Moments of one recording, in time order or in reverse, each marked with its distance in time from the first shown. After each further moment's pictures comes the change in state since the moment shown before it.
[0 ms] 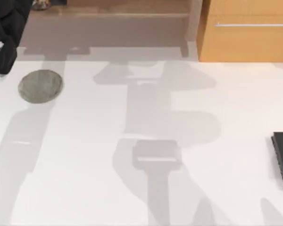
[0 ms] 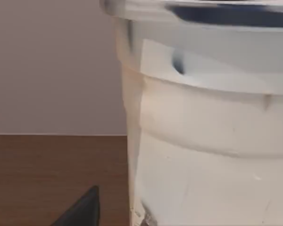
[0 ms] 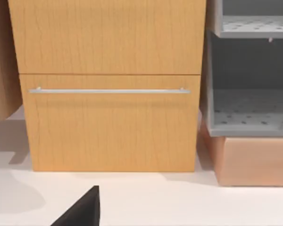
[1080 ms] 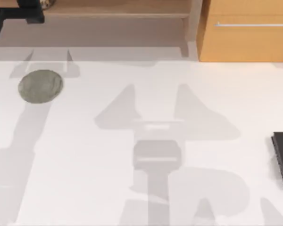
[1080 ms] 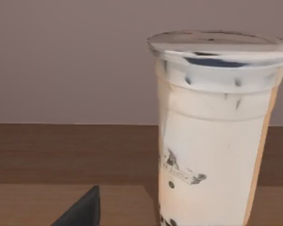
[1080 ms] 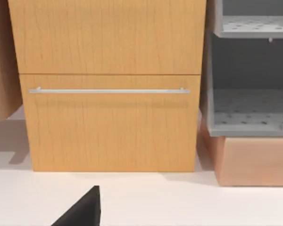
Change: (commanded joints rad) left arm 0.013 -0.424 -0.339 -0.081 0.004 0.001; right arm 0.000 0.000 0.000 0.000 0.000 0.000
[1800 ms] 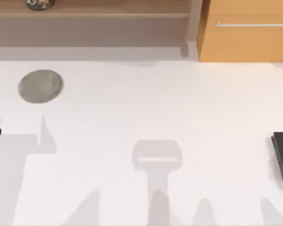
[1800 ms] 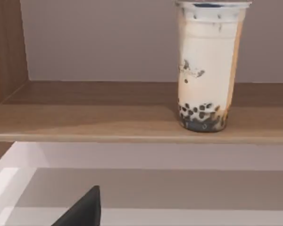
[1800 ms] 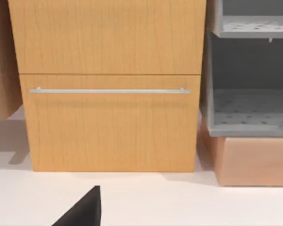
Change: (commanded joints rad) left arm 0.088 -1.141 -0.580 -0.522 0.059 -0.002; right arm 0.000 0.000 0.000 0.000 0.000 0.000
